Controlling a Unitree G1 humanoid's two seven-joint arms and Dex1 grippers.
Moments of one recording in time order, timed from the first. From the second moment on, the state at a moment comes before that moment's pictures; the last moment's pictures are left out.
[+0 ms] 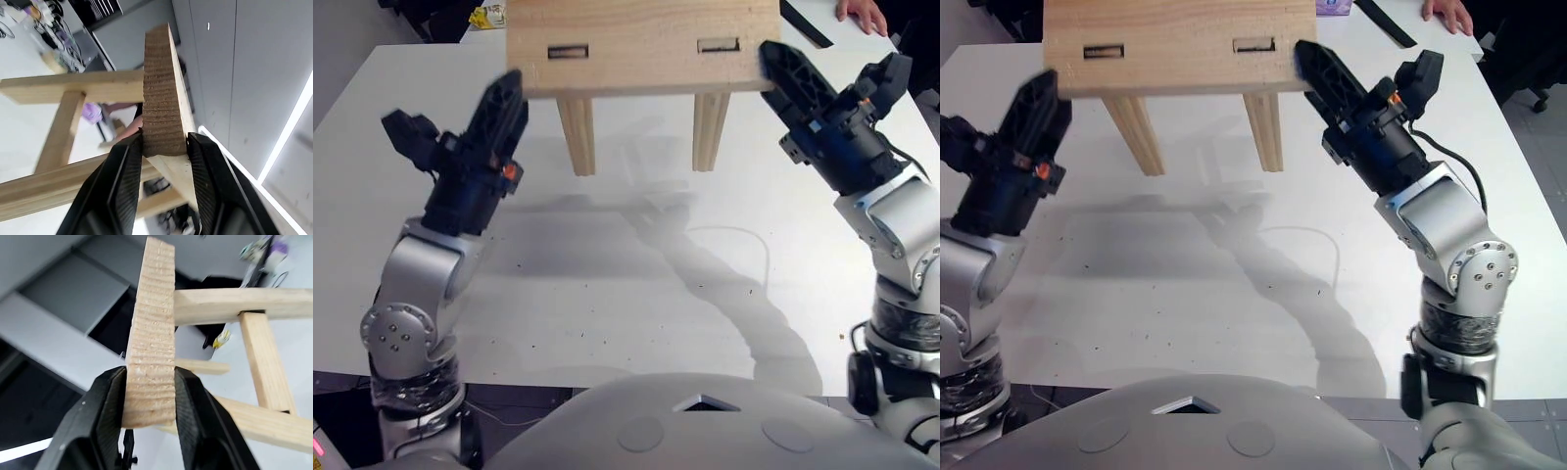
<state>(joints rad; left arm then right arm) -0.04 0.40 0.27 -0.69 -1.94 0.29 0.32 -0.27 -0.36 -0.16 -0.55 1.98 0.49 -0.45</state>
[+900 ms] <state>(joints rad) 0.08 0.12 0.24 -0.64 -1.65 0.13 0.44 -0.23 -0.20 -0.08 -0.54 1.83 0.26 -0.85</state>
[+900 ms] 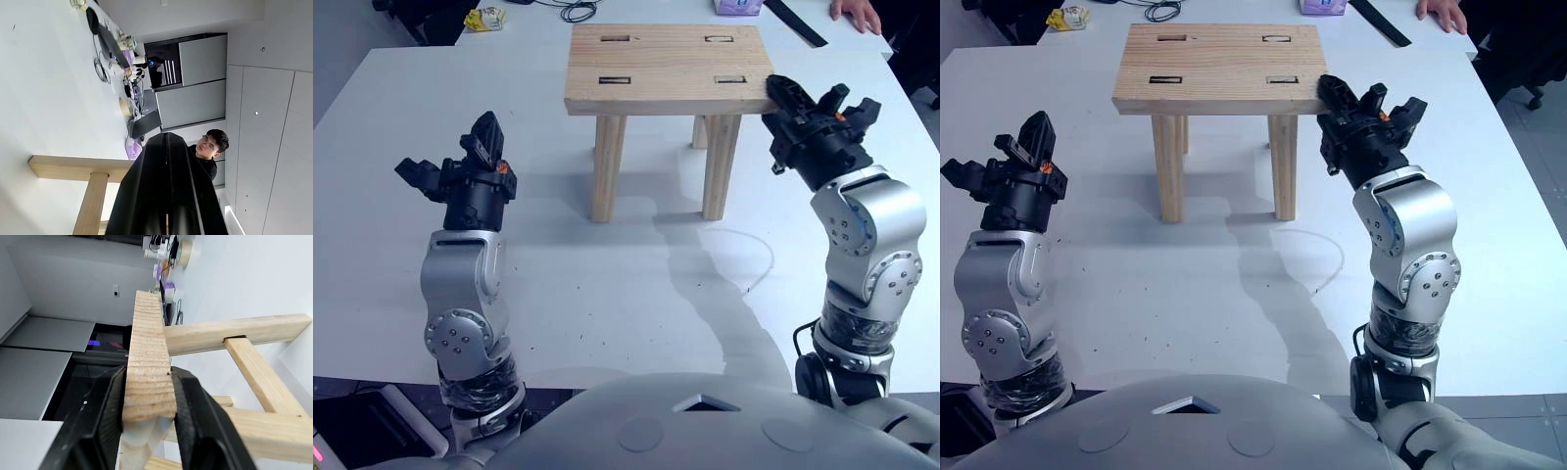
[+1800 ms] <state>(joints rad) 0.14 0.08 0.39 -0.64 -1.31 0.09 0.30 -0.25 -0.45 -0.19 -0.47 1.74 0.52 -0.49</state>
